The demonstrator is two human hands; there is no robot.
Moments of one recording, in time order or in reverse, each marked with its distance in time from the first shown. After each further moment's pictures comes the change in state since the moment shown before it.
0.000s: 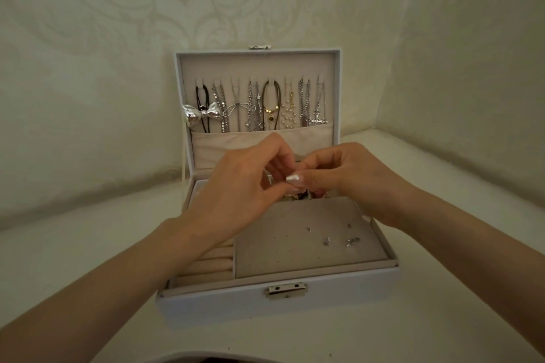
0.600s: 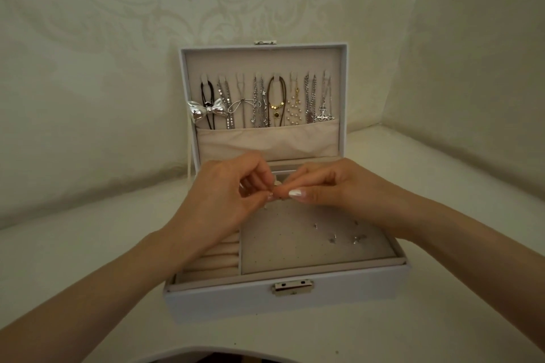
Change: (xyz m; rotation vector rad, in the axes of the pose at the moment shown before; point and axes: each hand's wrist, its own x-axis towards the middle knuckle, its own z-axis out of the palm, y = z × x) left_hand -0.020 -0.013 -0.009 -0.014 -0.005 -0.268; right_hand -0.003 0.007 0.009 -0.162 -0.159 -0.020
